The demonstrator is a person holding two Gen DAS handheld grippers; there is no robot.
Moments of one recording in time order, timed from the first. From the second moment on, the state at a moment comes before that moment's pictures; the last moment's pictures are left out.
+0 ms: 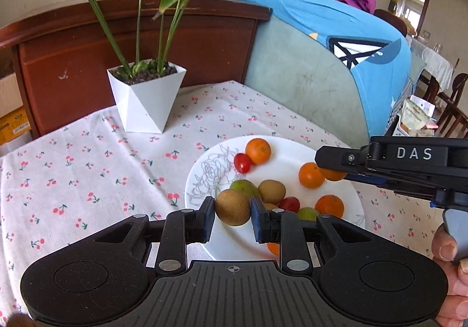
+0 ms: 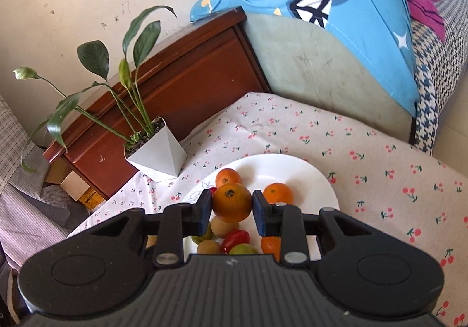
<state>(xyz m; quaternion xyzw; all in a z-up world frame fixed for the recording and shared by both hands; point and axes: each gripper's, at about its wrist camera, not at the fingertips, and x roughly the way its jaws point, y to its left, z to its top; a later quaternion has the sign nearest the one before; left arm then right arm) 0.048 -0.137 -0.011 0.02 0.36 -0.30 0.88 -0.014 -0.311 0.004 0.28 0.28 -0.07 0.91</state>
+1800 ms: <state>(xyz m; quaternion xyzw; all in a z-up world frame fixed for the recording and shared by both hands) 0.035 -0.119 0.003 0.03 0.46 -0.15 0.88 -0.033 -0.290 0.027 0.21 0.35 -0.20 0.89</state>
